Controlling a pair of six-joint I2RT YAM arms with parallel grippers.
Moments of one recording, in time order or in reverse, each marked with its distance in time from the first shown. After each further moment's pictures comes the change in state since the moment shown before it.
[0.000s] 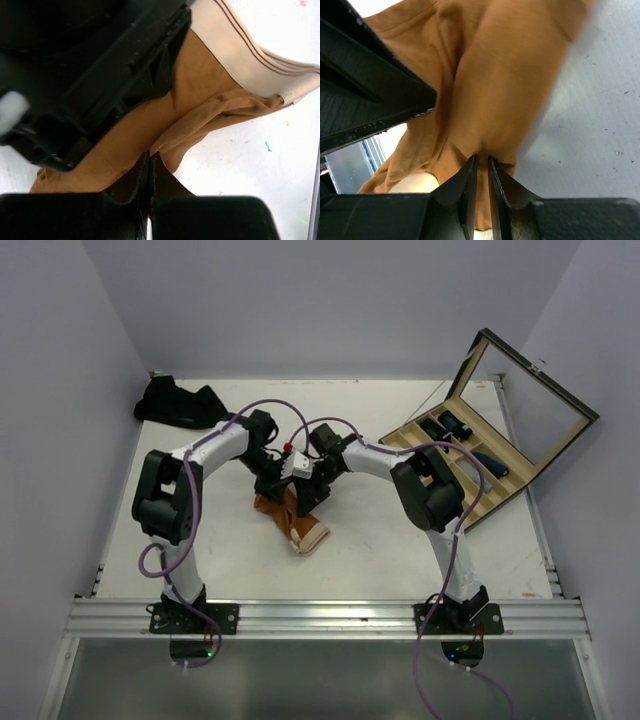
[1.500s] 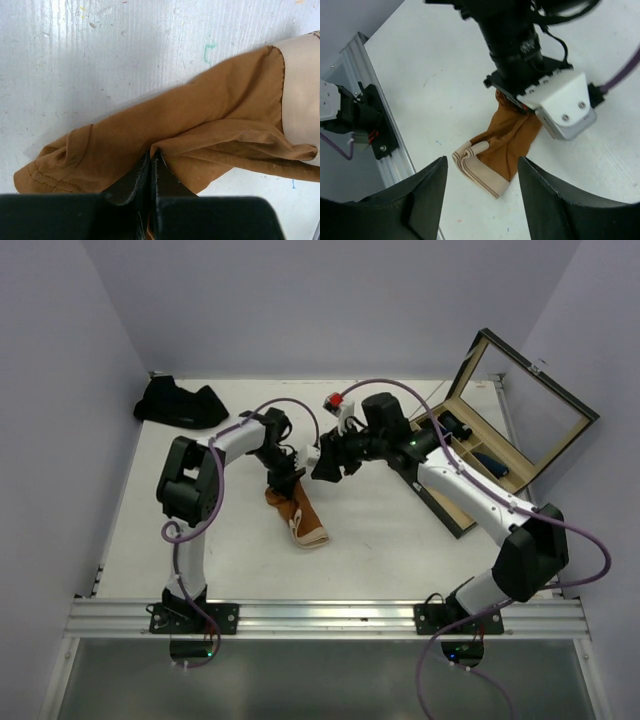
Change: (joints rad) left arm -0.031 0.217 0.147 0.092 -0.058 -0.213; right arm -0.084 -0.694 -0.291 0.171 0.178 0.193
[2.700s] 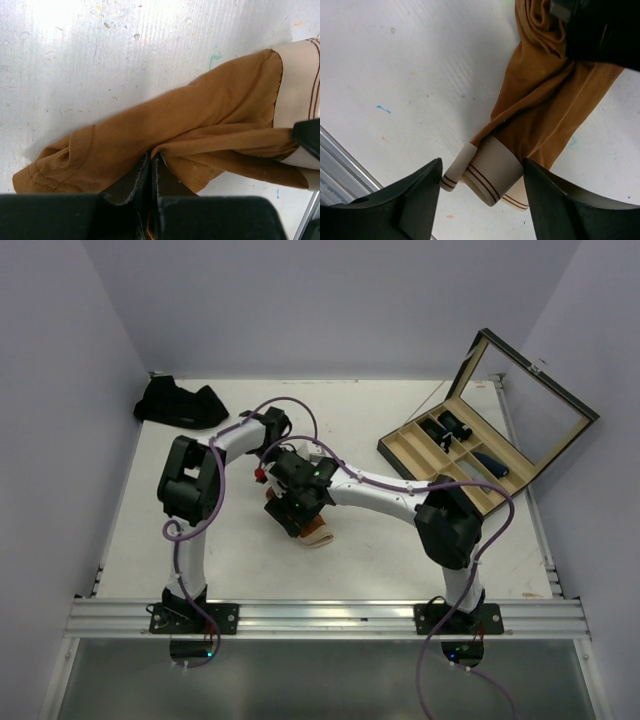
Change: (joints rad) left arm 0.002 0.018 0.016 0.005 0.010 -0.119; right arm 0.406 0.417 0.258 -0.306 0.504 -0.043
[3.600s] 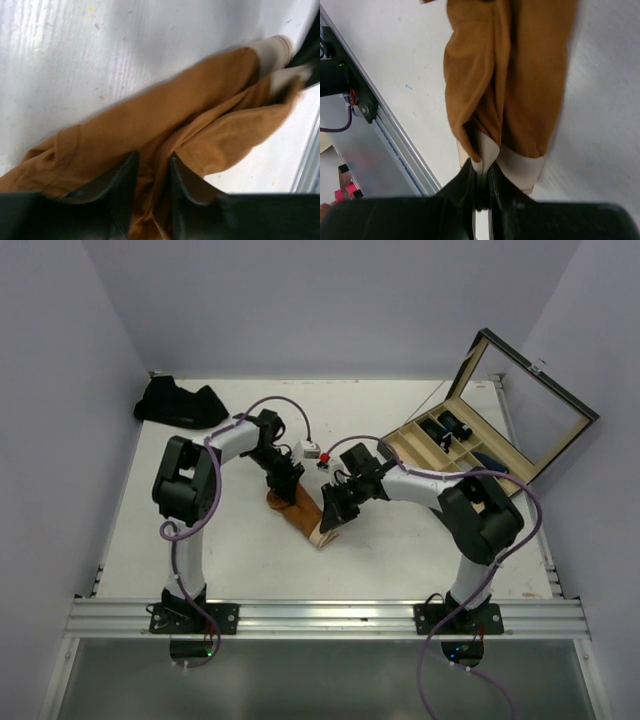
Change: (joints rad) left arm 0.024 -0.028 -0.052 0.039 0.082 -0.066; right arm -0.343 -0.182 -0.505 0.399 -0.554 0.202
